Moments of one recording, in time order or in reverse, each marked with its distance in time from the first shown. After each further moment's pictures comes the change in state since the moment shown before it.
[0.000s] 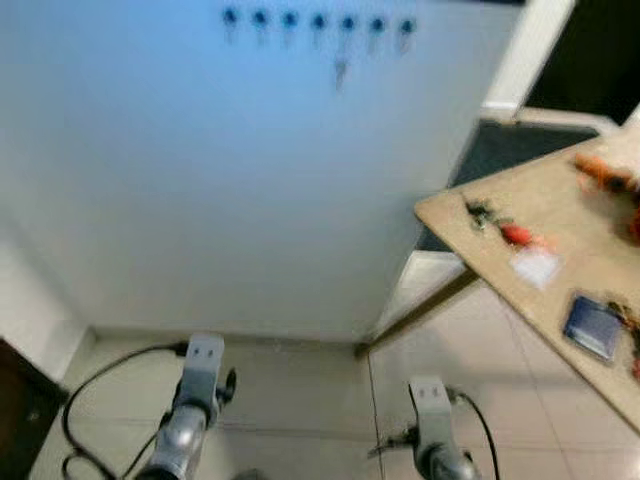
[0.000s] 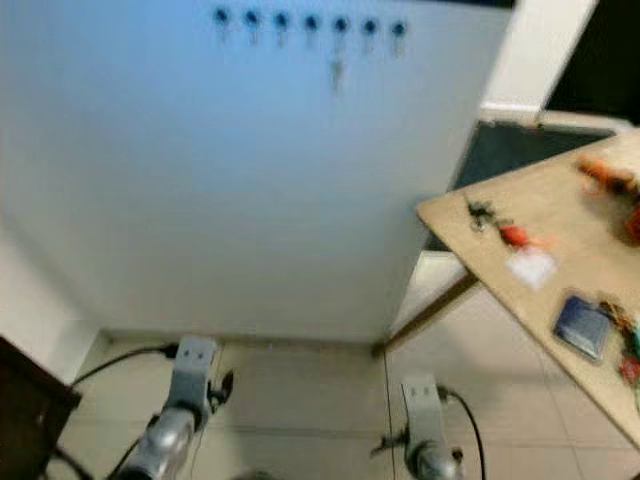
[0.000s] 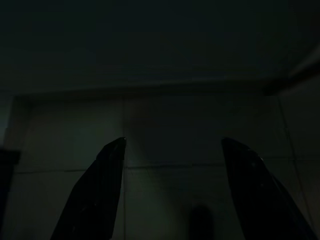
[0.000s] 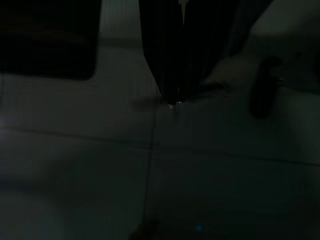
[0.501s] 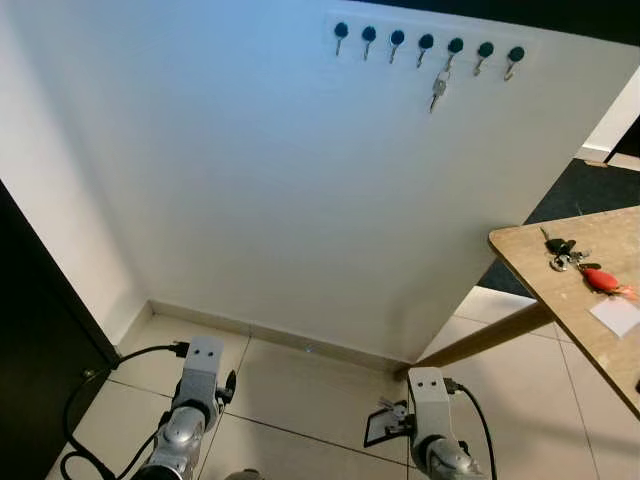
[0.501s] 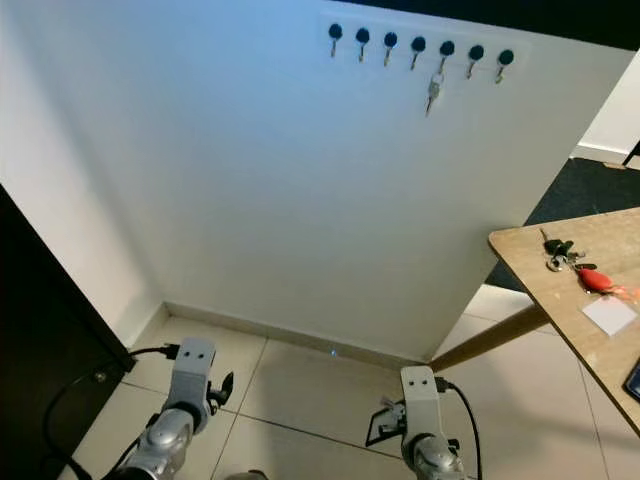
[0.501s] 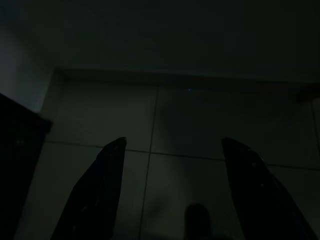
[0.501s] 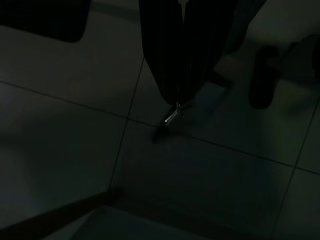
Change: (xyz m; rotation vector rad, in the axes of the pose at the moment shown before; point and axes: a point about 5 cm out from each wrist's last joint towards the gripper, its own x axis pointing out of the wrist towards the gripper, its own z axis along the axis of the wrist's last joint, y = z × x) left arm 0.000 -0.003 -0.001 0.017 0.007 -0.028; right arm -0.003 -0.003 -0.007 0.025 0.001 -0.024
